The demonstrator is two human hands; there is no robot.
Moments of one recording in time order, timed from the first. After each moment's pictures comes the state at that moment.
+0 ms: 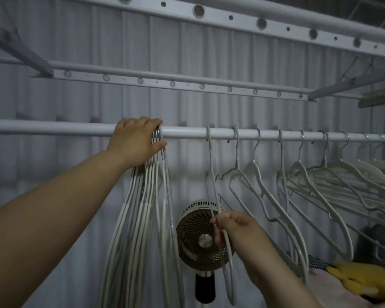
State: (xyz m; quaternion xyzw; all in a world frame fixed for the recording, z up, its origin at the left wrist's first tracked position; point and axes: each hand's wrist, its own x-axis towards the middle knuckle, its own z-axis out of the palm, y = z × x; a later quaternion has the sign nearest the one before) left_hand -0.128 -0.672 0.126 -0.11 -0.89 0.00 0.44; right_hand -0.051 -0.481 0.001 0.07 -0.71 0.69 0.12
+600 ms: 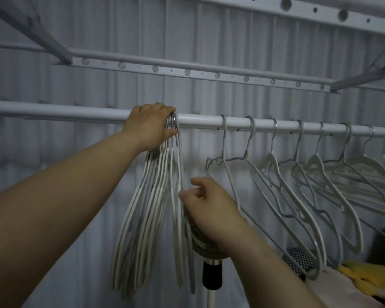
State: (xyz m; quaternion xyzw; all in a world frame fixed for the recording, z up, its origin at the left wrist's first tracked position) left_hand -0.125 -0.676 0.128 -0.12 -0.90 0.01 0.42; right_hand -0.043 -0.532 0.025 0.18 -0.81 0.53 0.17
